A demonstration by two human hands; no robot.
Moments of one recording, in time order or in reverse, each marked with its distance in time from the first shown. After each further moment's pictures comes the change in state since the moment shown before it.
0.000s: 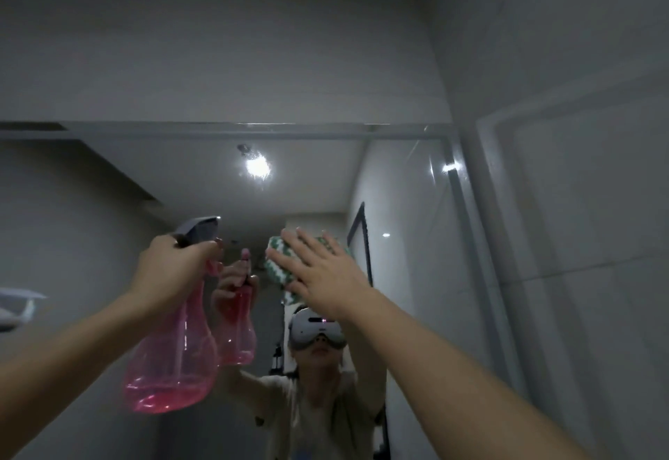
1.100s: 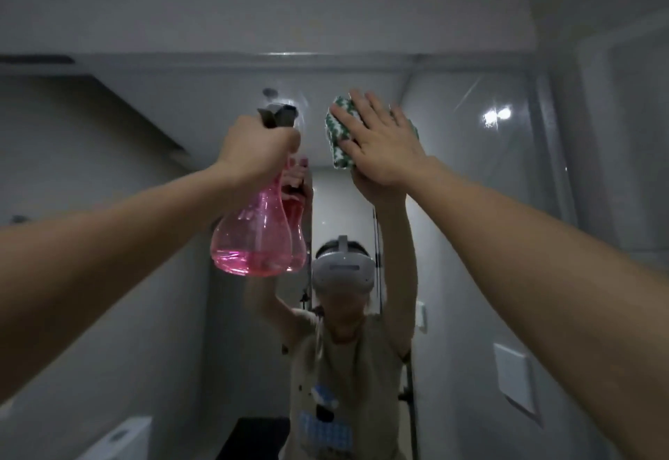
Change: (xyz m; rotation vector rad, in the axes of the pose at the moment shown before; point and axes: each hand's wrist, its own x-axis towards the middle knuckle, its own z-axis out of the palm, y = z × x) left_hand 0.078 0.038 0.032 0.036 -0.081 0.118; right_hand 0.090 0.066 -0.036 0.049 0.139 0.240
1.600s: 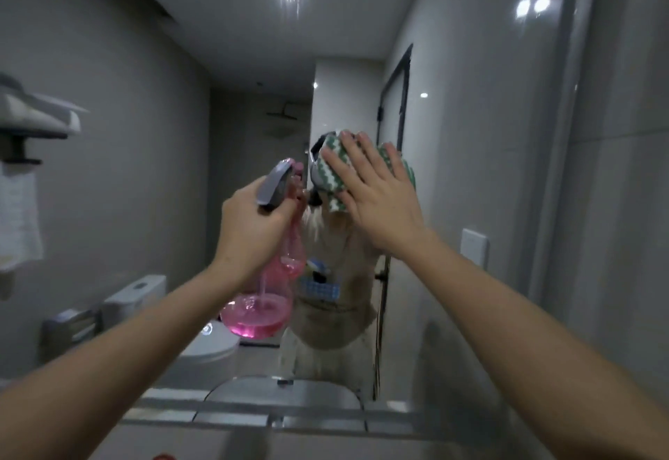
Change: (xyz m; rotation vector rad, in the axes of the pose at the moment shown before) left_hand -0.203 -0.093 0.031 -0.091 0.029 -0.154; right_hand -0.209 -0.067 0.074 -0.056 -0.019 -0.158
